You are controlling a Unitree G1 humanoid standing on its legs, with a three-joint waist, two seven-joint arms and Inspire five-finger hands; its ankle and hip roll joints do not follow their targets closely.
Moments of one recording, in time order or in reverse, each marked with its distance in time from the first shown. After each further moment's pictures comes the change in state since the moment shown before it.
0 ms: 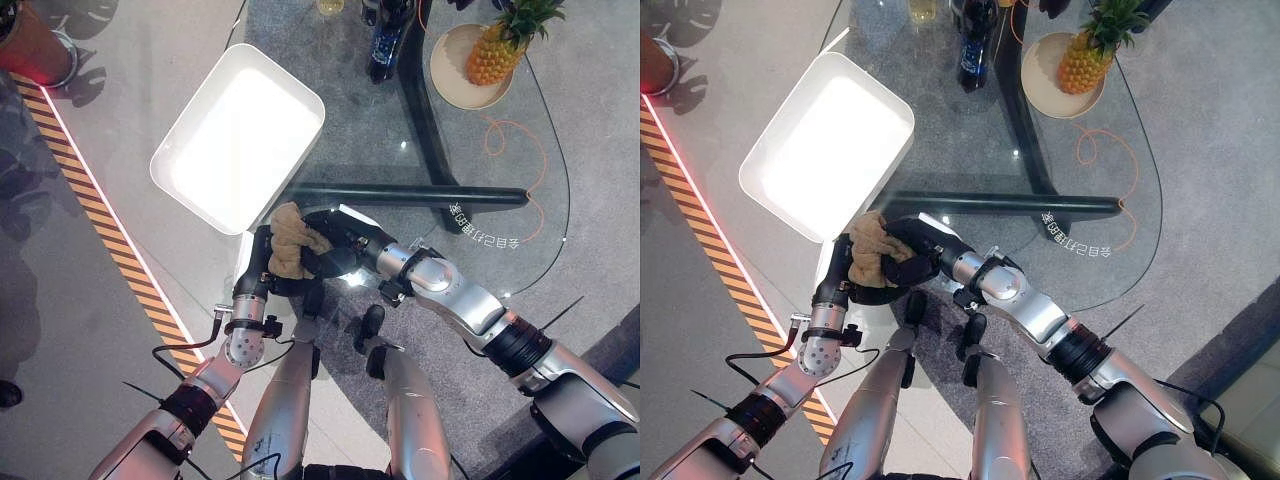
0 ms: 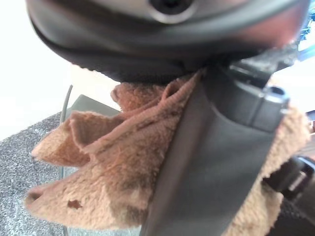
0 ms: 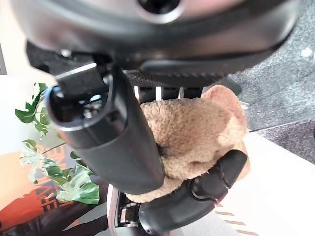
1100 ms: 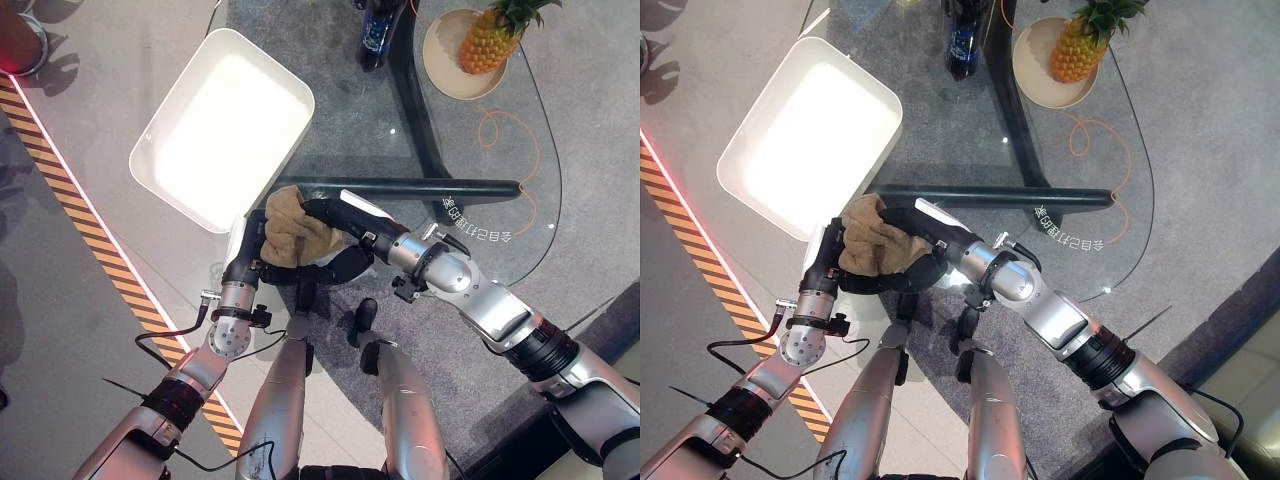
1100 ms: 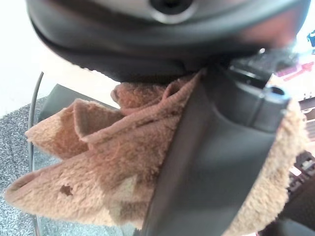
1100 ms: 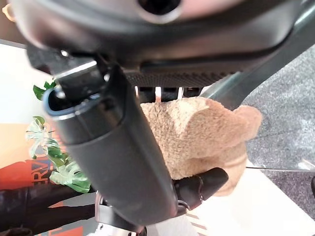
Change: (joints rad) left arm 0.013 0.070 0.089 -0.113 -0.007 0.018 -0.114; right arm 0.033 -0.092 -0.054 -0.173 -0.219 -0.020 0.030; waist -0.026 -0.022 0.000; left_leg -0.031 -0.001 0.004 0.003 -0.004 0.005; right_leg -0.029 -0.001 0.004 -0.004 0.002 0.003
